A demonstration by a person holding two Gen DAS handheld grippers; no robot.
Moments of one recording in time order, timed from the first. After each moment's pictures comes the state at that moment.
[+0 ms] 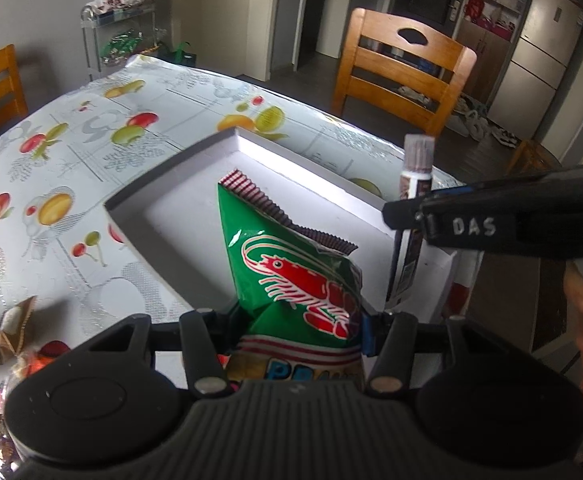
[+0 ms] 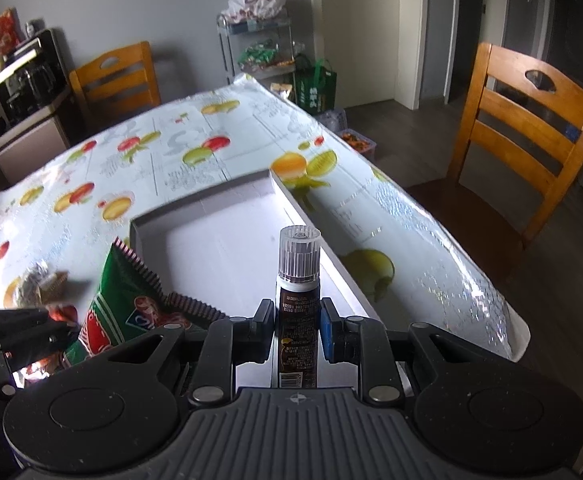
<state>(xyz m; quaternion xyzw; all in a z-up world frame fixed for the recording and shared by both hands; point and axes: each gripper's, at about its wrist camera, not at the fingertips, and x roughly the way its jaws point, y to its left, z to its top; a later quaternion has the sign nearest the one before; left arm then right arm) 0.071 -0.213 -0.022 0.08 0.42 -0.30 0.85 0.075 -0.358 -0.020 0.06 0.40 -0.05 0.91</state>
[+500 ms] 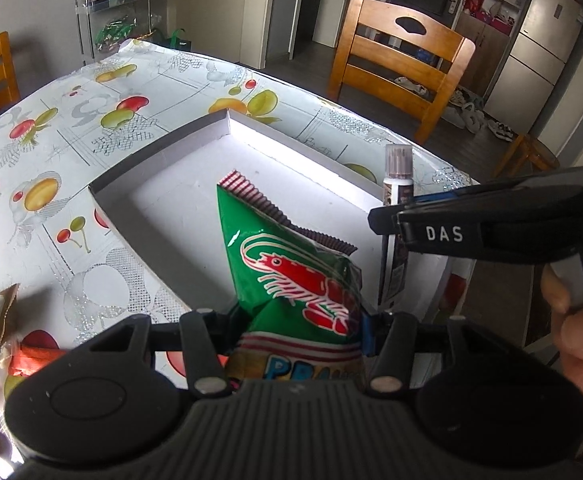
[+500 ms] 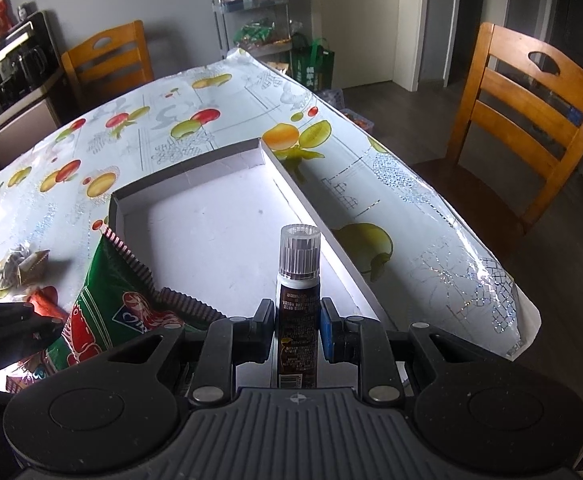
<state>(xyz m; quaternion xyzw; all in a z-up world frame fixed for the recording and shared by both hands) 0.073 -0.217 -0.031 0.07 0.44 -0.31 0.84 0.085 -0.366 -0.043 0.06 0.42 -0.05 0.90</state>
